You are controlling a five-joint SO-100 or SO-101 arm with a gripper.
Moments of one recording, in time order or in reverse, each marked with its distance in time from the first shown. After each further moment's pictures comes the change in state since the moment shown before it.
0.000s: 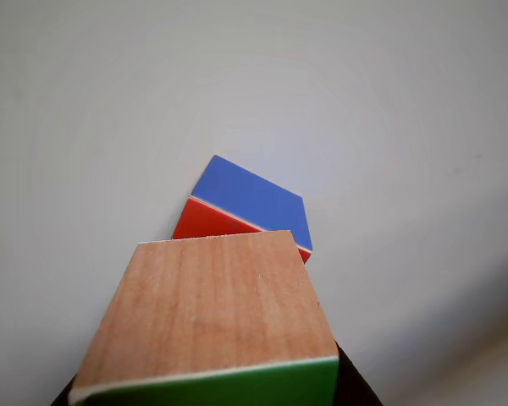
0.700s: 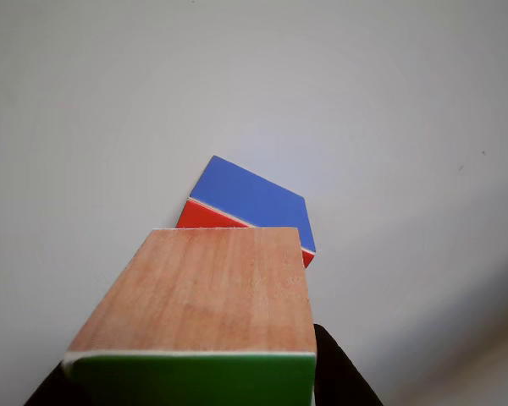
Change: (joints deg) arm 0.0 -1.7 -1.6 1.1 0.9
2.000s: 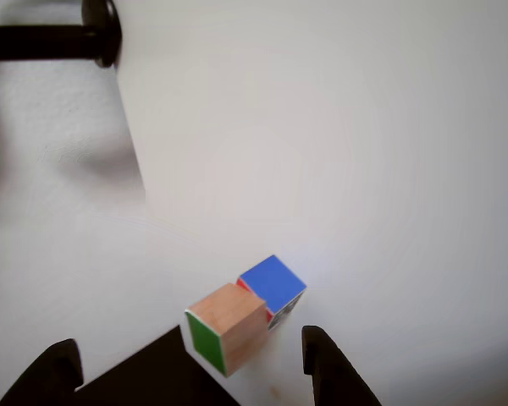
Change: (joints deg) arm 25.9 117.2 98.6 -22.7 -20.7
